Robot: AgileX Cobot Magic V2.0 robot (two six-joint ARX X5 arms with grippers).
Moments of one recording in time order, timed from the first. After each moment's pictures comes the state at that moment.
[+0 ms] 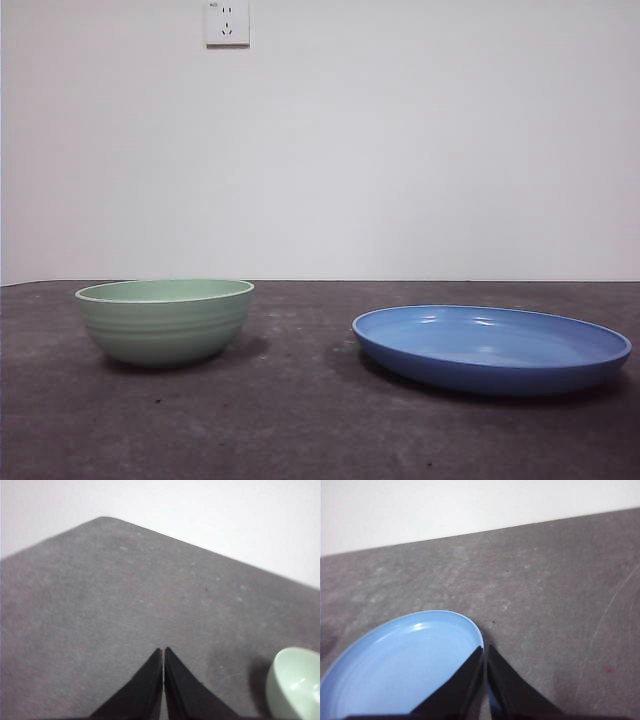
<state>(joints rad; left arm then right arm) -0.03 0.01 0.03 -0.18 -0.13 -0.35 0.00 0.01 0.02 -0.16 -0.24 0.26</state>
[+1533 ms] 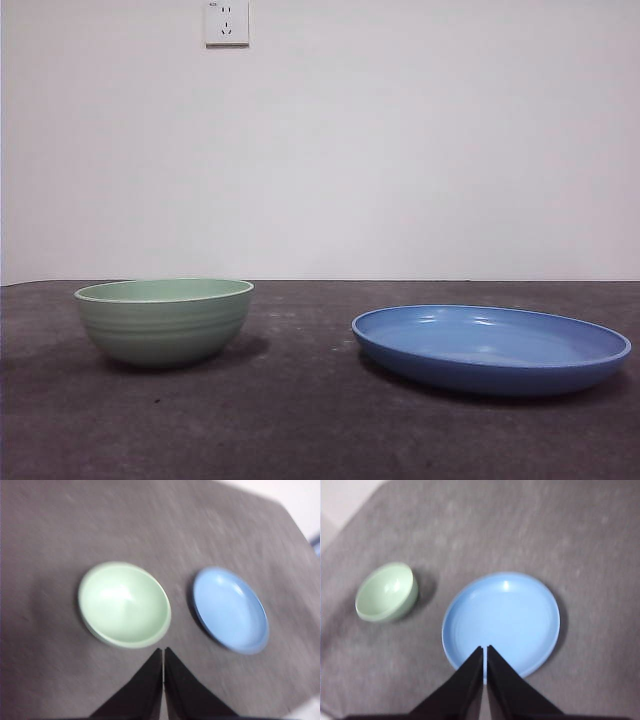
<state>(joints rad) -0.07 0.65 0.82 -0.79 0.53 -0.19 0.01 0.63 0.91 -0.92 -0.50 0.09</state>
